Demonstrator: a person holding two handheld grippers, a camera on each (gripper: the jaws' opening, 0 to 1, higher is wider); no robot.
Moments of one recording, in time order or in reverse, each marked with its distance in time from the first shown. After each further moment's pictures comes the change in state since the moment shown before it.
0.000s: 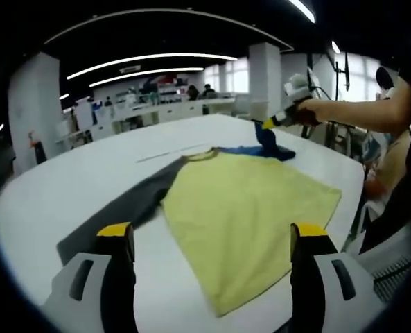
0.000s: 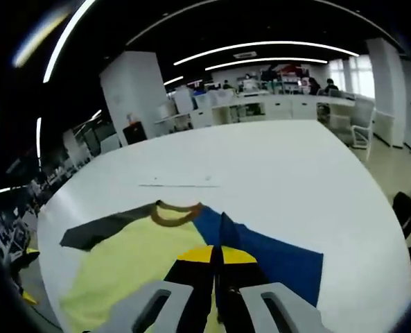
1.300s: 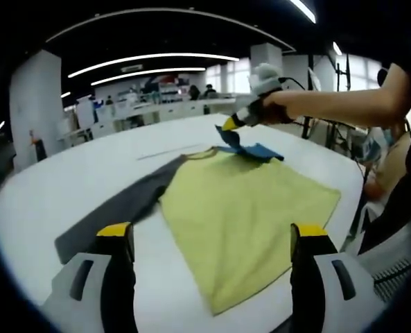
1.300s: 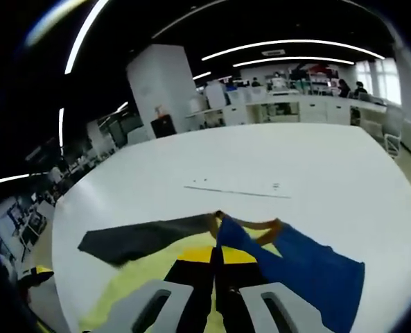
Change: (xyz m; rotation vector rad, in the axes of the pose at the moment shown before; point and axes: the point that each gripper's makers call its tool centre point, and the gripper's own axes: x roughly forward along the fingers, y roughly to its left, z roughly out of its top) left arm 0.000 -0.005 -0.004 -0.014 -0.001 0.006; right arm 0.071 0.114 0.019 -0.069 0.029 0.156
